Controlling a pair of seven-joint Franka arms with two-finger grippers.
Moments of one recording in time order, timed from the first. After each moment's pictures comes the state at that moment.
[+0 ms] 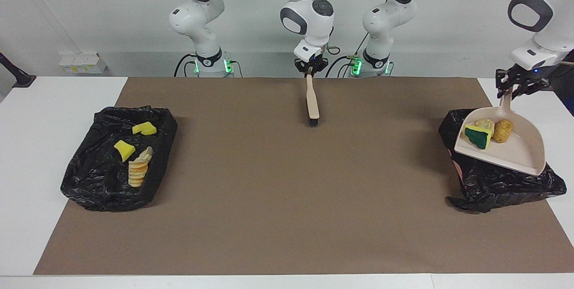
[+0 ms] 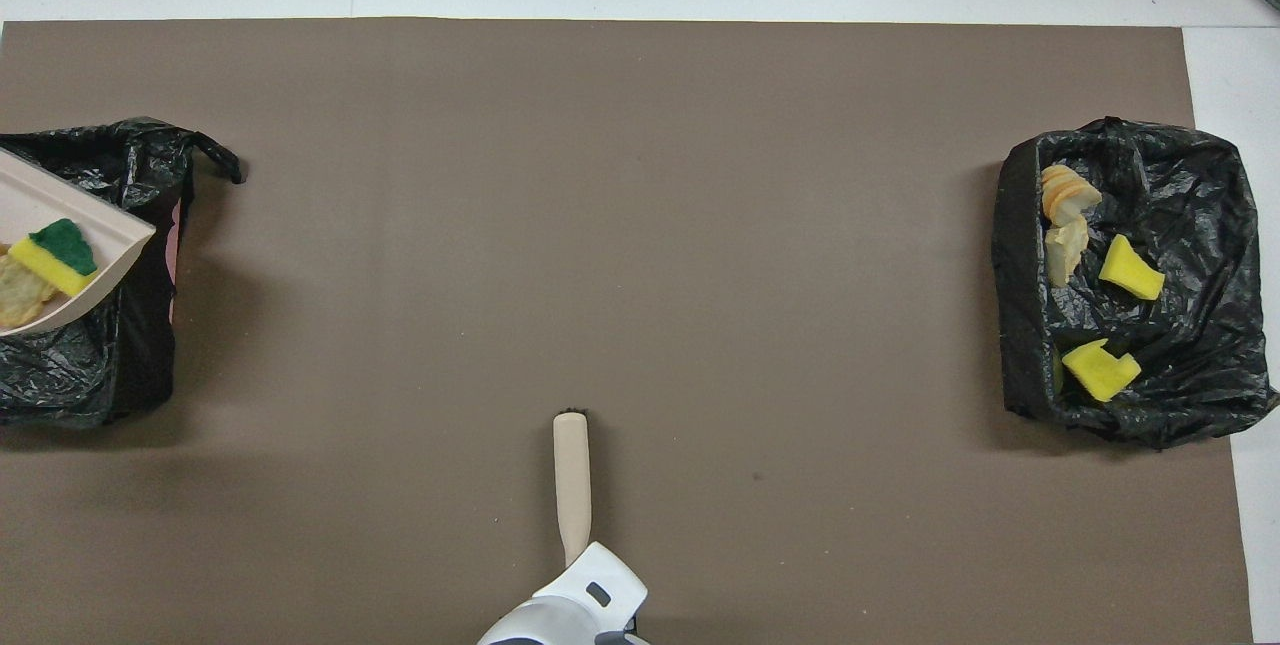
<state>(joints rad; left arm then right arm) 0.47 -0.10 -0.03 -1.96 0.18 1.93 0.94 0.87 0.07 0.20 -2.19 0.12 2.17 0.95</state>
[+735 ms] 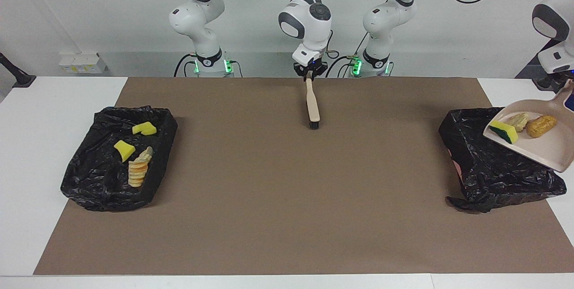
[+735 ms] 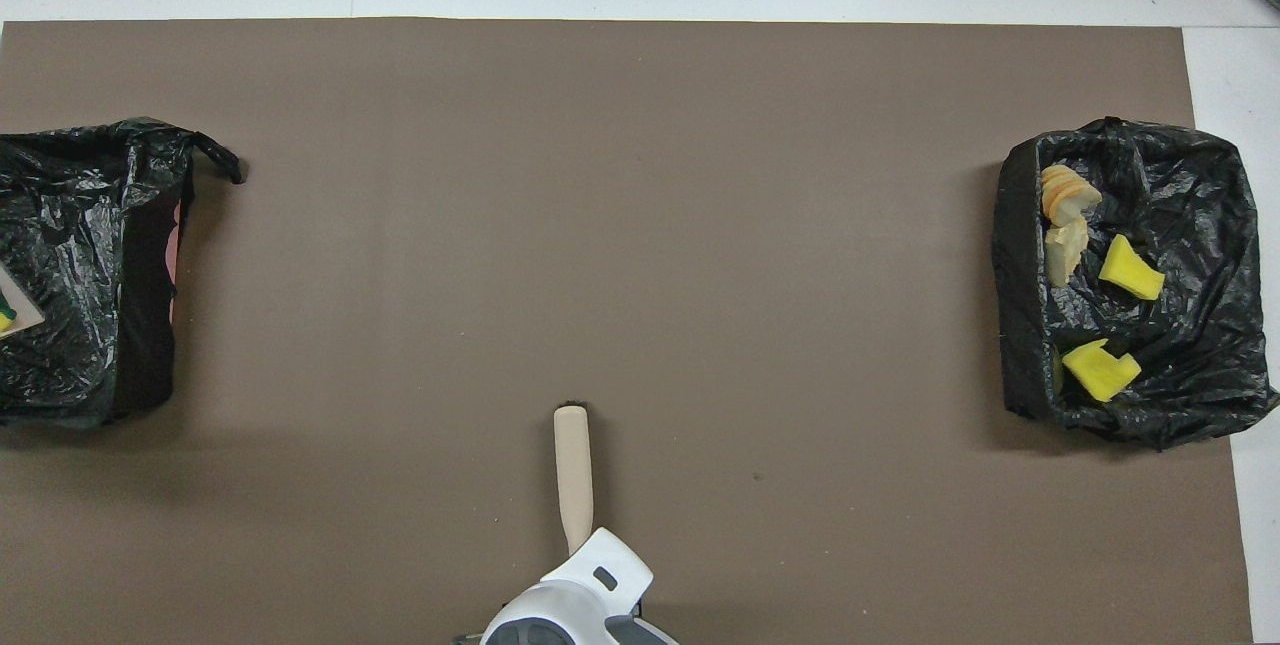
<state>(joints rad) 0.44 0.06 -0.02 -1.77 0.67 1.96 1.19 0.85 0.08 0.20 -2.19 0.12 2.18 0.93</state>
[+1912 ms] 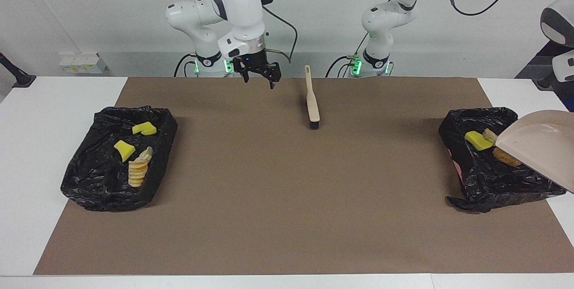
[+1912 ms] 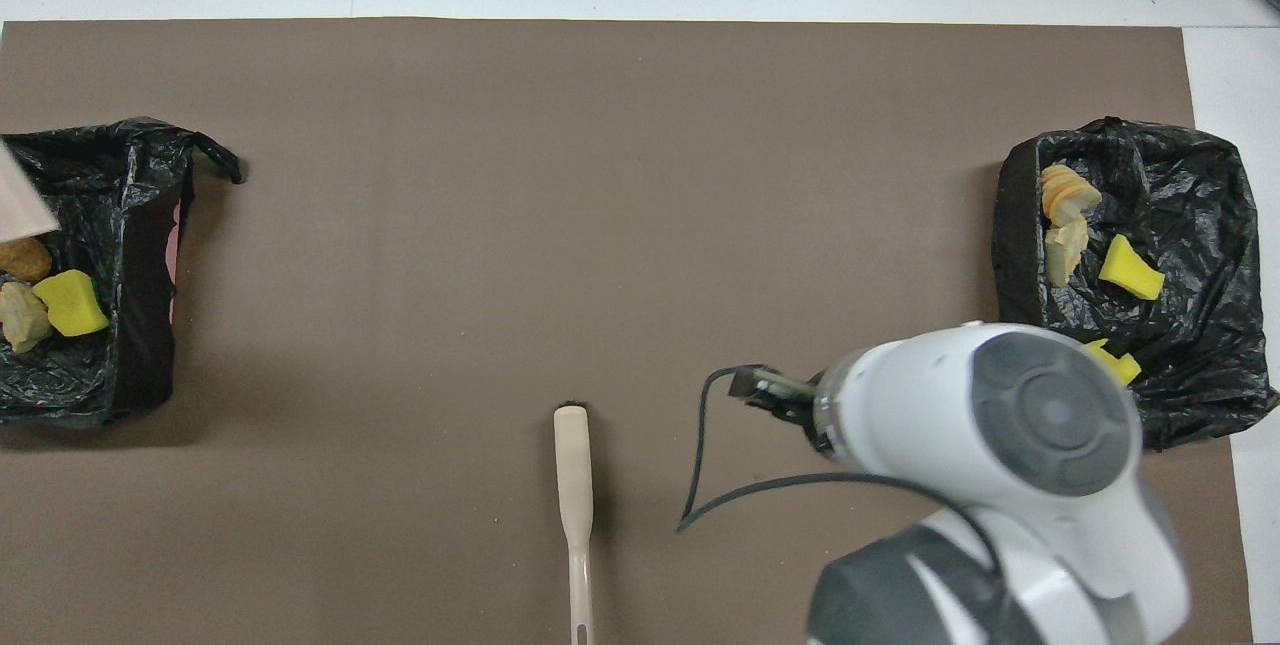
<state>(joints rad) 0.33 0.22 -0.04 -1.44 0.52 1.86 1.15 0.22 -0.19 0.17 -2.05 0.11 1.87 0.81</state>
